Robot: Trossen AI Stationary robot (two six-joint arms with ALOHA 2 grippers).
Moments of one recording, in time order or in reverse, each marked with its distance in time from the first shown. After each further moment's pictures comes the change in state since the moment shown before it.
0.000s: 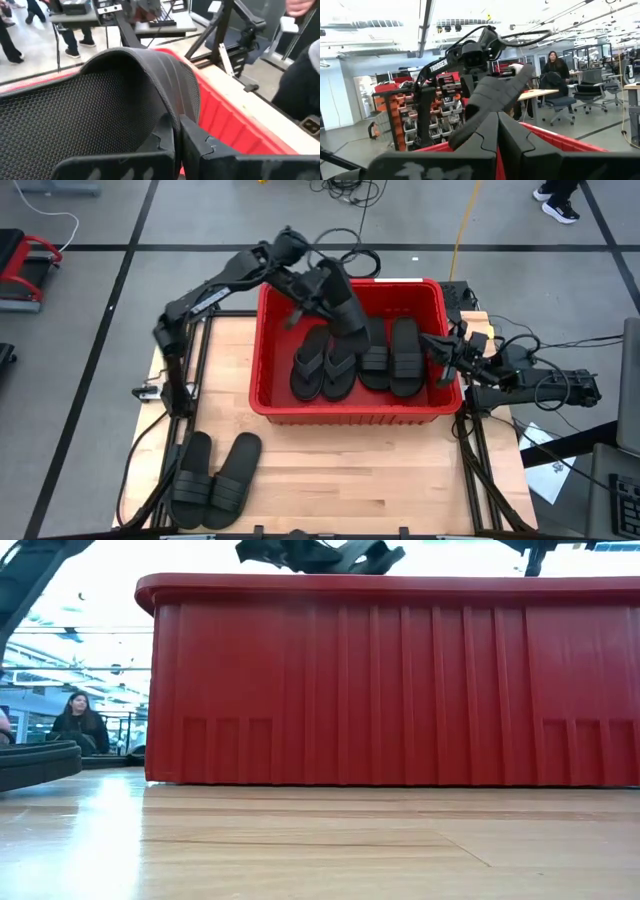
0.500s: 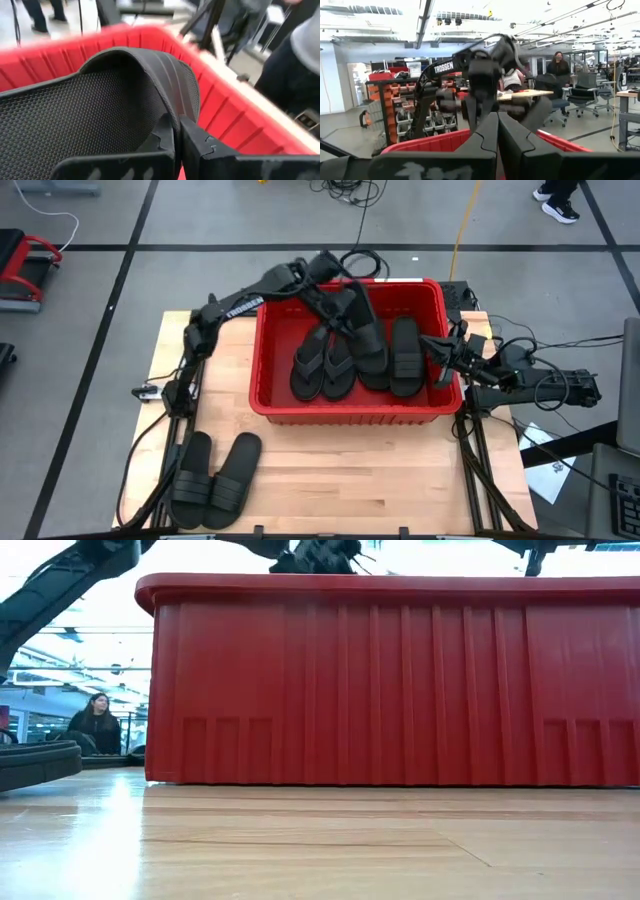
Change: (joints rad) left arm -0.102 0.243 0.177 -0.061 -0.025 -0.013; right arm 0.000 0.000 0.000 -0.022 0.001 -0.071
